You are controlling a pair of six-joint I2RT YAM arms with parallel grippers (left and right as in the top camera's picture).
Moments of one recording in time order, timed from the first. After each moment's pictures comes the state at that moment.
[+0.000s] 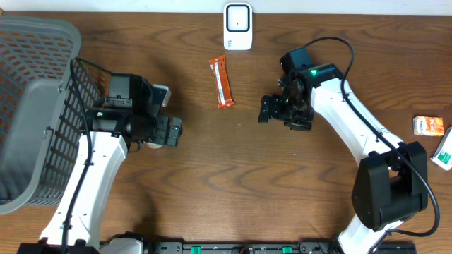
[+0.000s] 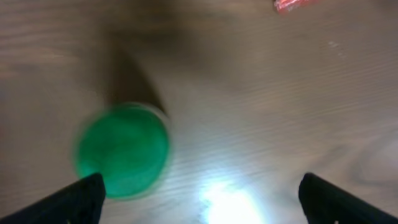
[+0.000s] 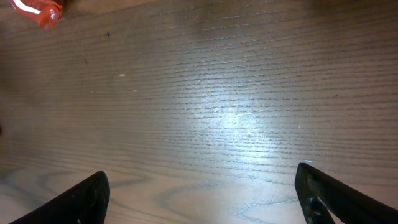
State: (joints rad) left arm -0.07 1.38 1.07 -0.87 0.18 0.17; right arm 0.33 1.86 1.45 -1.04 -0.25 0.49
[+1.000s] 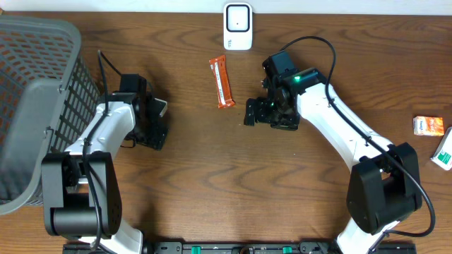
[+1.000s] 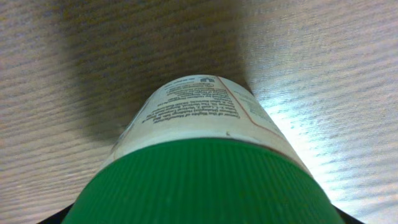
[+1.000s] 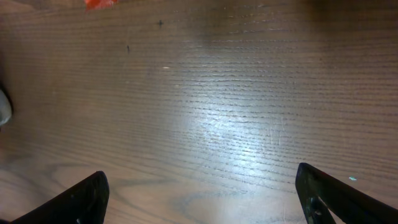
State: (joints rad) left arm 0.00 1.76 1.07 -0.82 0.04 0.31; right arm 0.43 1.86 1.45 -0.98 -0.25 0.49
